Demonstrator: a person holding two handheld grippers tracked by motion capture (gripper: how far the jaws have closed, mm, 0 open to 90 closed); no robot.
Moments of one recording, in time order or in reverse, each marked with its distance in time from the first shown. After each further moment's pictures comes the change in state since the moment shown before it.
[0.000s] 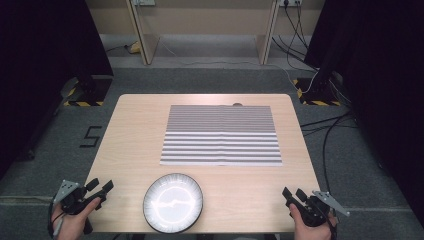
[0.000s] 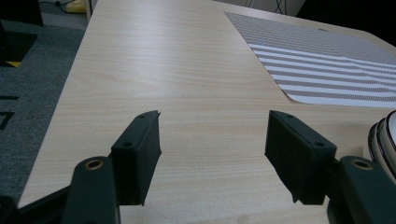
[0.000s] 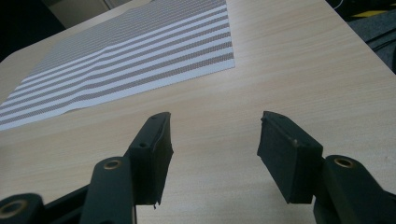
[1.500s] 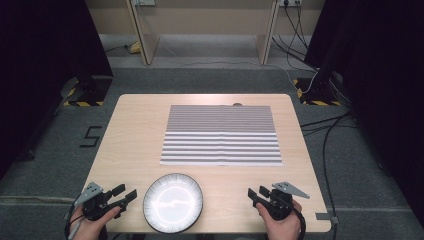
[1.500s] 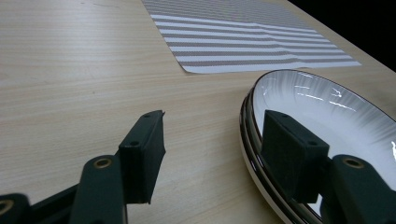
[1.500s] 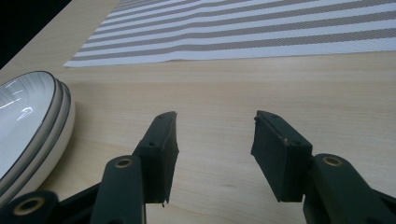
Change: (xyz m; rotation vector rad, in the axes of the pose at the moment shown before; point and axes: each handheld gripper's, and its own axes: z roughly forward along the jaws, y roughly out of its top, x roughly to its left) left arm -0.063 -0.001 0.003 0.111 -0.244 0.058; right arm 0.082 -0.002 0.026 0.186 0.217 -0.164
